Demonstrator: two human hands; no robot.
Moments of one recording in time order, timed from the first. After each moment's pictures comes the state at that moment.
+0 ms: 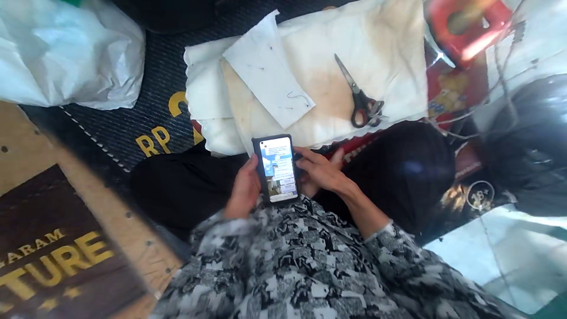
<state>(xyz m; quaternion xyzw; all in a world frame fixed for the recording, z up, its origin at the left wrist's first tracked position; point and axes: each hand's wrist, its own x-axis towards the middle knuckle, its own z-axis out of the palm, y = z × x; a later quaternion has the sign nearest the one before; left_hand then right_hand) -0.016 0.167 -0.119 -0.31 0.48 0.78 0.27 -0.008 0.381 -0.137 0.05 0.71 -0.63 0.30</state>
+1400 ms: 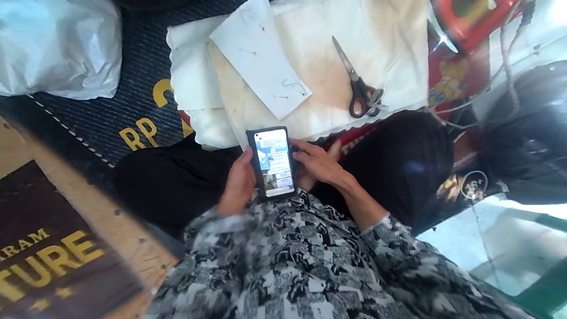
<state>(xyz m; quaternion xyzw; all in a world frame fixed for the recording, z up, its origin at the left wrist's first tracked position) -0.022 0.169 -0.122 -0.32 0.49 0.76 0.29 -0.013 0.382 -0.125 0.05 0.76 -0.57 0.31</state>
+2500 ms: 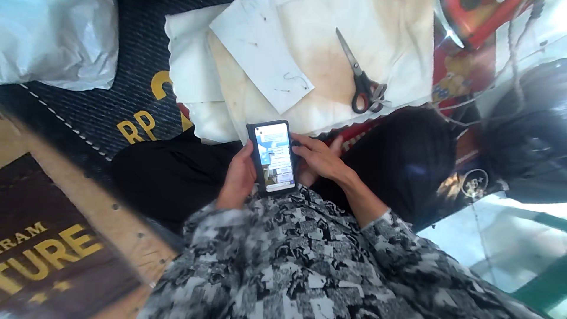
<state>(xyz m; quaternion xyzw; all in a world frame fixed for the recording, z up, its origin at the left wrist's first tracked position) -0.023 0.168 -0.122 -0.31 0.47 0.77 0.29 -0.016 0.381 -0.110 0.07 0.77 -0.55 0.32</state>
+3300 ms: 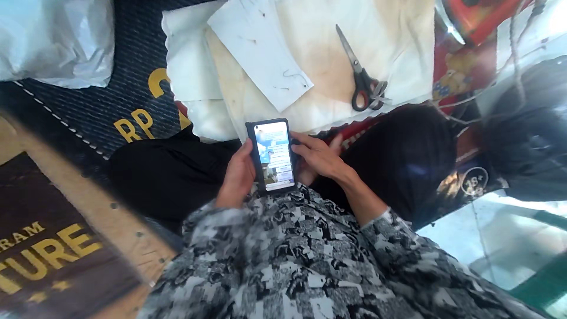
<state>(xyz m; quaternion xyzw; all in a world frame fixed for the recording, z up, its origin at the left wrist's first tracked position) -0.022 0.168 -0.124 -0.31 0.48 0.77 0.29 -0.015 0.381 -0.114 0.07 0.76 -0.56 0.32</state>
